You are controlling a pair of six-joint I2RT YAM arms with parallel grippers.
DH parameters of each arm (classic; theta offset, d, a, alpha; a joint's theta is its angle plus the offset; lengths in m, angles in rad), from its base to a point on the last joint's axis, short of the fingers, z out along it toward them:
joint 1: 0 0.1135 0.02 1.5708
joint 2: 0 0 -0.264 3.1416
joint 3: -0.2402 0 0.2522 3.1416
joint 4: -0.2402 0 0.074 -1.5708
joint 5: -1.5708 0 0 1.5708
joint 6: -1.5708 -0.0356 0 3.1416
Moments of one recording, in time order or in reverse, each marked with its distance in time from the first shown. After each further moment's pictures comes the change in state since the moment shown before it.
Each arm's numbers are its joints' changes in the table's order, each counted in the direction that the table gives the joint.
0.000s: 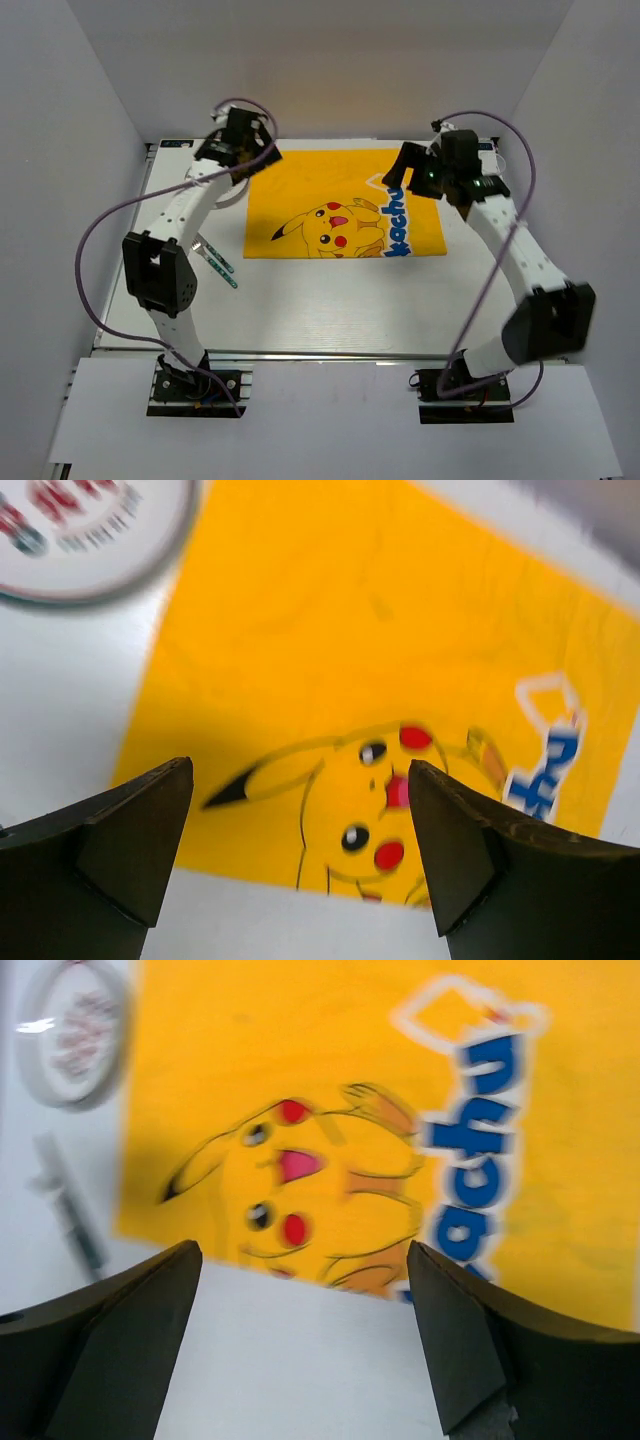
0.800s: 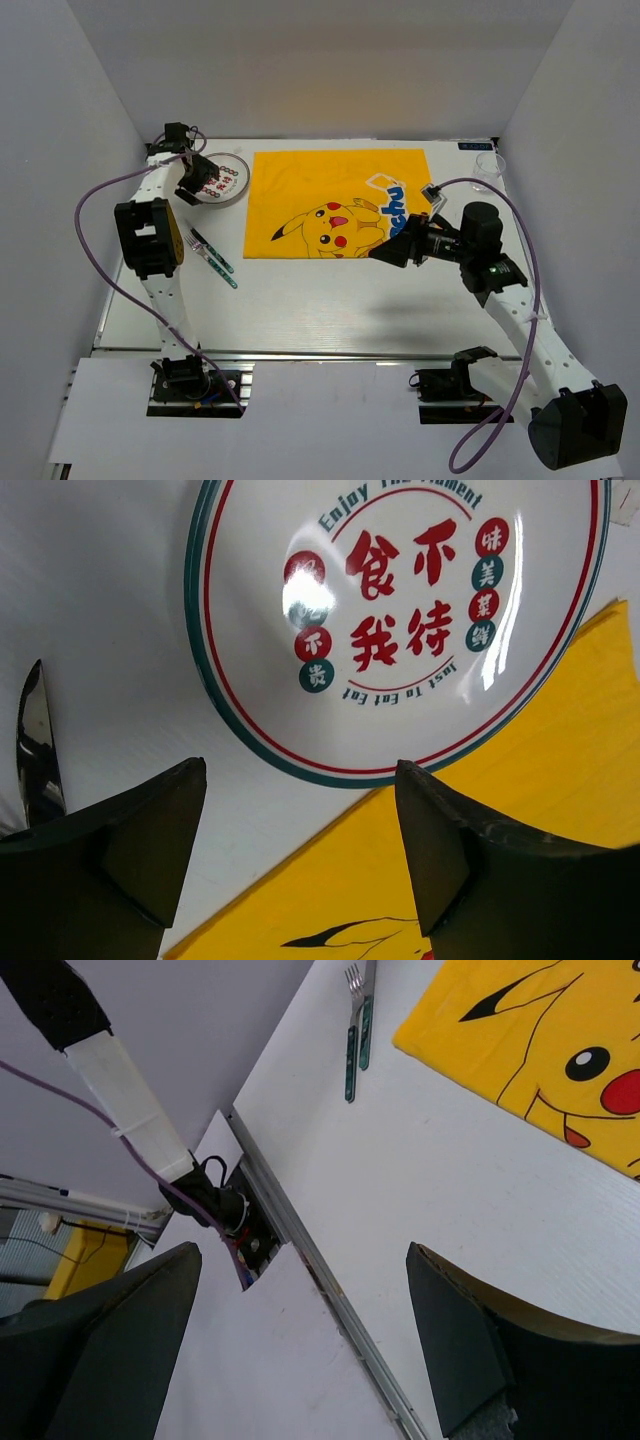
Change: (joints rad) left arm 0.480 -0.361 -0.162 -0.092 -0.214 0.175; right arm 0.024 0.673 0.756 0.469 0.759 -0.176
